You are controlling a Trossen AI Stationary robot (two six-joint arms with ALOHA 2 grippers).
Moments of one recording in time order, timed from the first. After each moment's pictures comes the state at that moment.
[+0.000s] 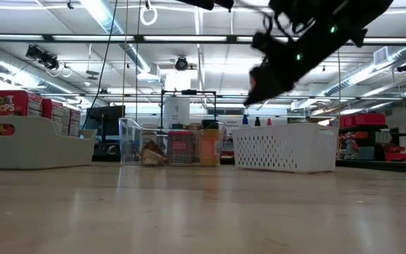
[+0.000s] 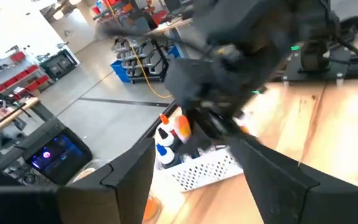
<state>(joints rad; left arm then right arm) -0.45 1.75 1.33 -0.11 -1.18 -0.10 0.09 1.50 0.77 0.09 0.70 0.05</state>
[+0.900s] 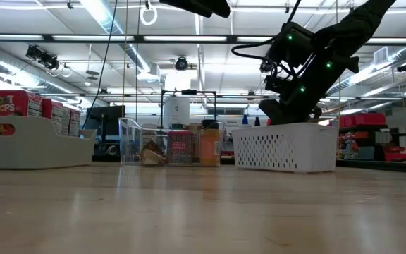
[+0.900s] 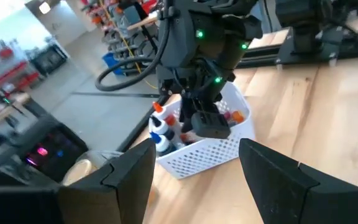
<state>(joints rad) -0.45 1.75 1.33 -0.20 -1.13 -0.16 -0.16 1.50 0.68 -0.09 0.59 0.39</state>
